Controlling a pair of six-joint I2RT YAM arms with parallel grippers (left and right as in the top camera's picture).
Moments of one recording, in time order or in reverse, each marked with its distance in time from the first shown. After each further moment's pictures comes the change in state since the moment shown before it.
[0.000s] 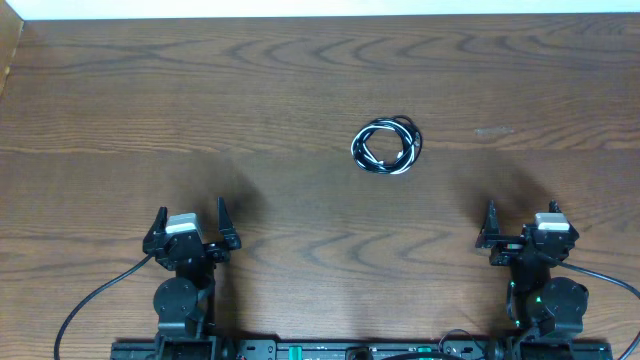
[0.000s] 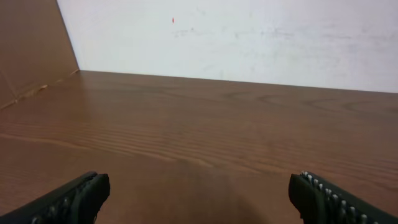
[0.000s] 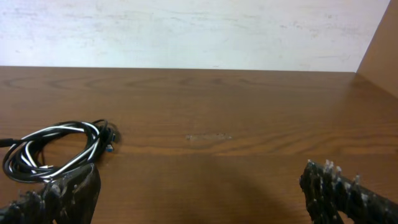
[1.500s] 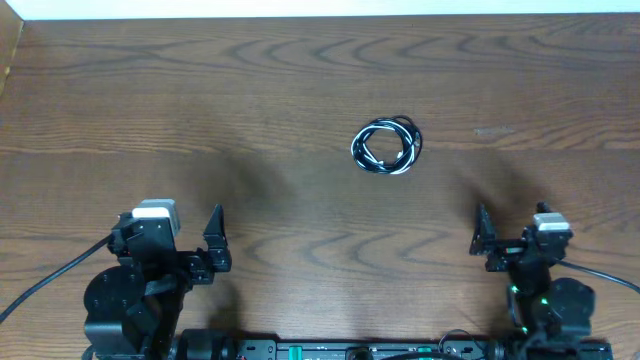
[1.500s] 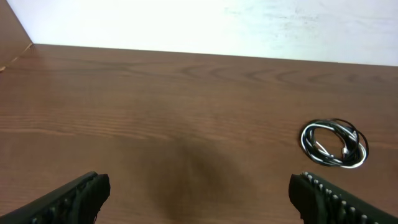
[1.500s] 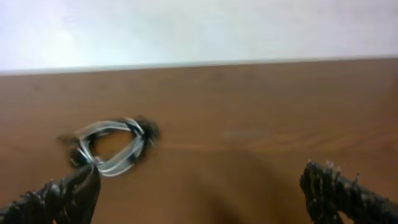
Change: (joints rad) left arm 0.000 0.387 0.818 -0.717 0.192 -0.039; right arm 0.000 0.002 0.125 -0.161 -0.133 0.103
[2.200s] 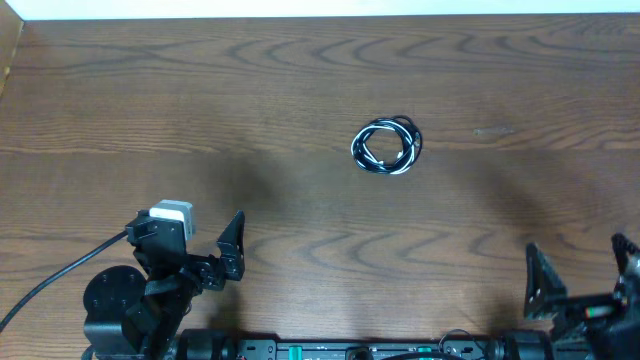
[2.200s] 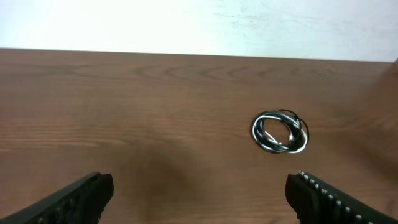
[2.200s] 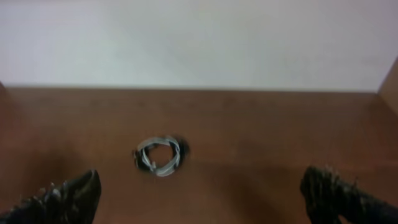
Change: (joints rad) left arm 0.000 0.001 0.000 0.009 0.198 -0.015; right arm 0.000 0.430 1.106 -0.810 -0.043 -0.060
